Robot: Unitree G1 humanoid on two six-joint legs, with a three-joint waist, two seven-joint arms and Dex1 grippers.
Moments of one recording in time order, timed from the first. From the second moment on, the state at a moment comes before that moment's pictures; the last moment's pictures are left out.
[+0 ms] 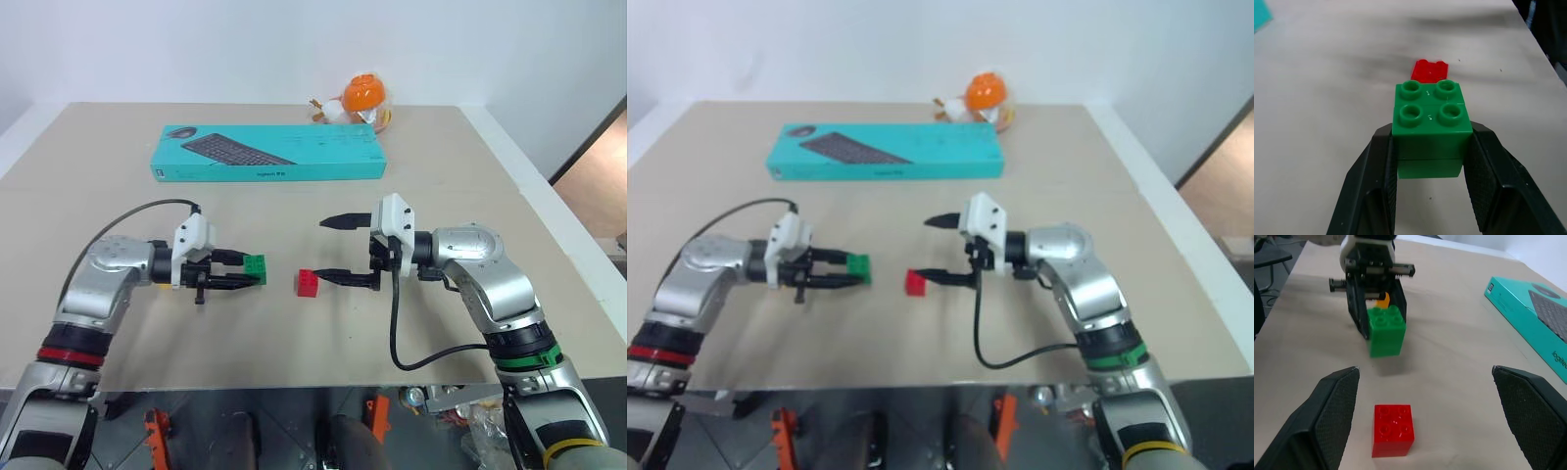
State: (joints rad) left arm -0.59 0.66 -0.13 0.29 -0.35 0.10 -1.40; right arm -0.61 -0.56 0.16 -0.09 0.32 0.30 1.10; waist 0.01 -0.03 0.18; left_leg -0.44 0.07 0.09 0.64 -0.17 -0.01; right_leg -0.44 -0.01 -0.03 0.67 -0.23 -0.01
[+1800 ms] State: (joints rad) left arm -0.69 0.67 -0.15 0.36 -0.20 0.02 -1.47; right arm -0.59 -0.60 0.16 -0.11 0.37 0.36 1.13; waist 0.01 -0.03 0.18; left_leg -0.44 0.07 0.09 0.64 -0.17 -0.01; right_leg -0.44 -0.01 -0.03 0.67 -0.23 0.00
